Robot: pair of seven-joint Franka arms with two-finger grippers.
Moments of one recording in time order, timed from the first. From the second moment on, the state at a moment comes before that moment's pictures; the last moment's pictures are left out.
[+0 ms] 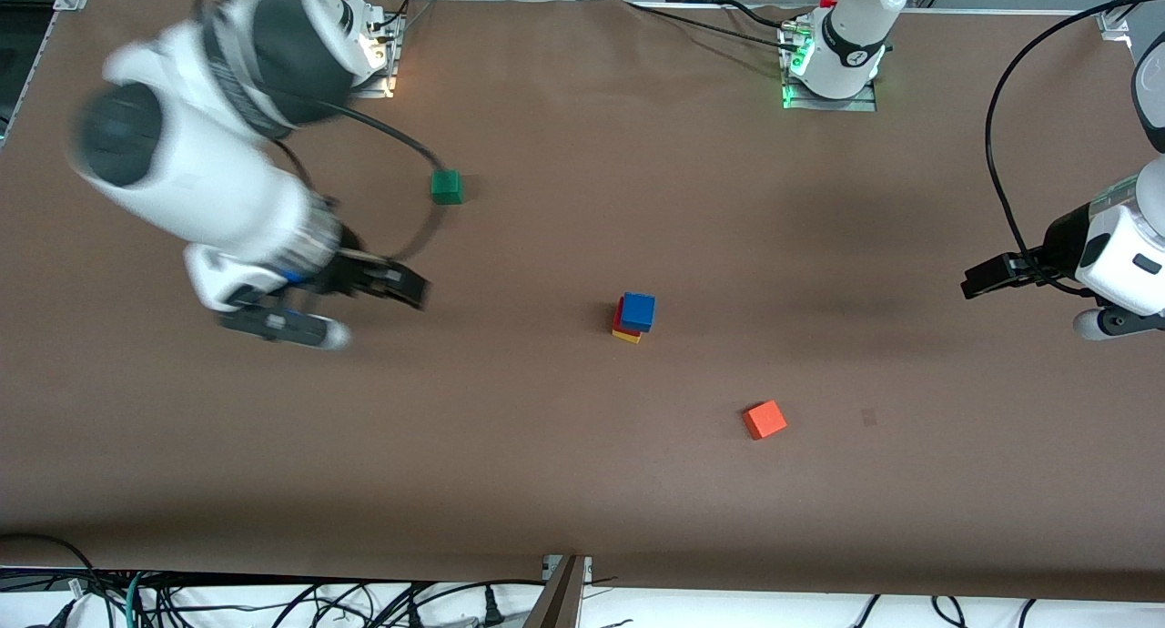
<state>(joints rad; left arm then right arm) 0.06 0.25 -0.08 -1.44 -0.01 1.64 -0.23 0.42 0.42 -0.13 -1.17 0.20 1.61 0.48</state>
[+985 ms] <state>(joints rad) 0.06 0.25 -0.08 -1.44 -0.01 1.64 -0.23 0.36 0.09 -0.26 -1.56 0.08 1.54 0.07</state>
